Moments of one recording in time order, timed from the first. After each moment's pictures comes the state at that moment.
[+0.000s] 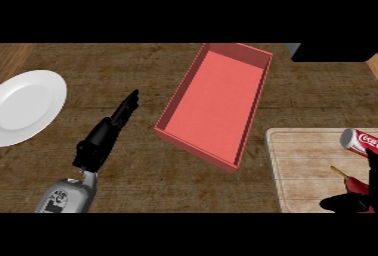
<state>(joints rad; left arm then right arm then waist) -0.18 0.20 -0.21 -1.54 -0.03 -0.05 0.07 0.16 -0.53 0.12 -1.80 0.60 -0.03 1.02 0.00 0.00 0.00</state>
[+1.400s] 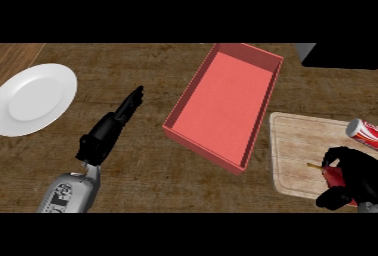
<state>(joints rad) -0.22 0.15 -0.15 -1.51 -0.07 -0.14 0.07 0.07 -0.52 0.19 -1.70 0.81 0.10 0.64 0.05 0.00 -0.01</state>
